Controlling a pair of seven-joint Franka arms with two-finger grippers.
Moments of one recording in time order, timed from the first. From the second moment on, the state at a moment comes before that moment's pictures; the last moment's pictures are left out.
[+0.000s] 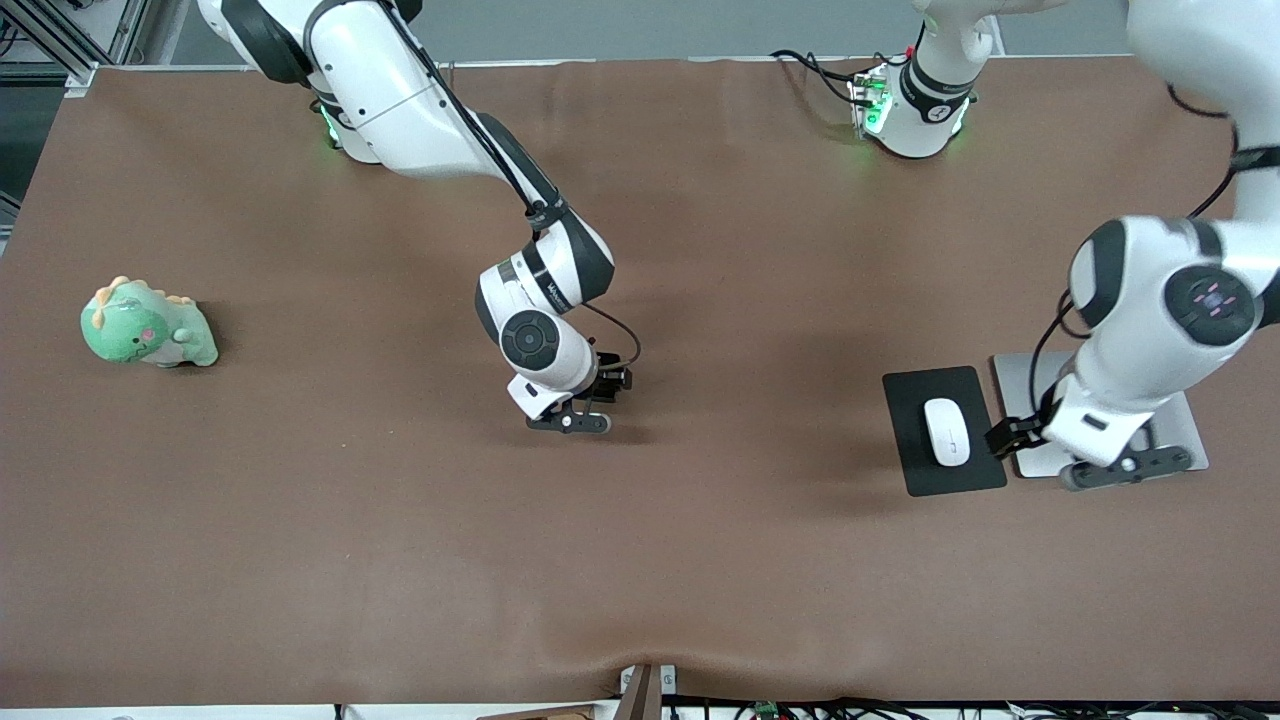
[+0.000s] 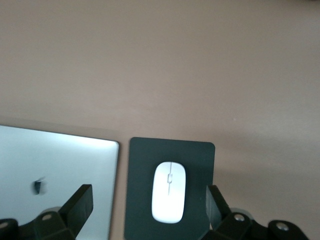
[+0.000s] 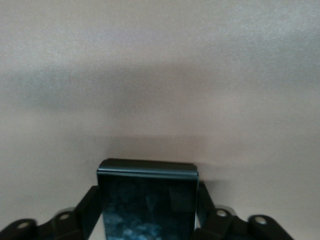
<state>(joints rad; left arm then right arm) 0.05 0.30 -0.14 -1.73 0.20 2.17 -0.34 0.66 0.80 -0.02 -1.54 0.27 2.27 0.55</state>
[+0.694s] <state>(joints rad) 0.05 0.02 -0.14 -1.60 0.07 1.74 -0.17 0.57 0.79 -0.05 -1.45 0.24 2.12 0.56</state>
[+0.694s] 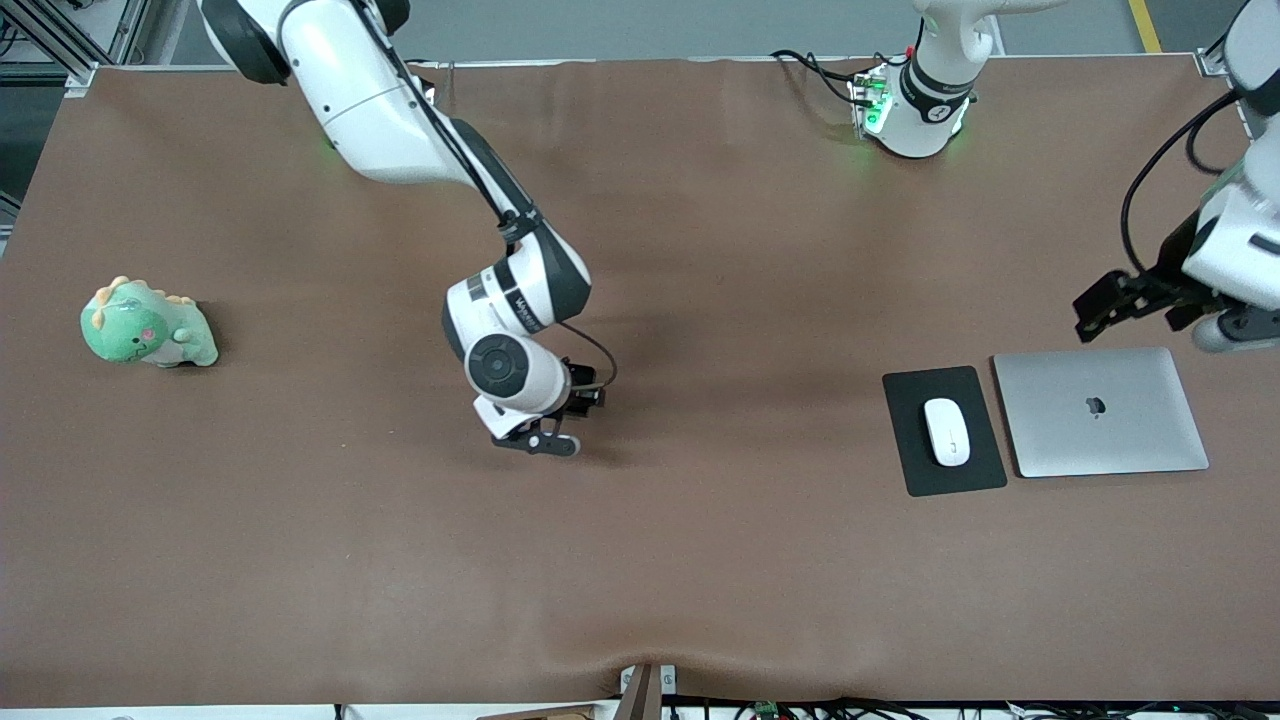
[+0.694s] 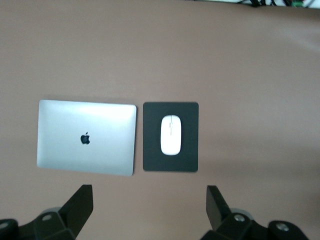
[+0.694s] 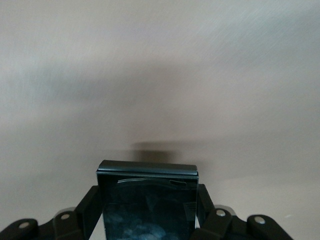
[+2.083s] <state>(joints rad) 0.04 -0.09 -0.10 -1.57 0.05 1.51 -0.12 0.13 0.53 -0.09 -1.83 0.09 2.06 -0.06</state>
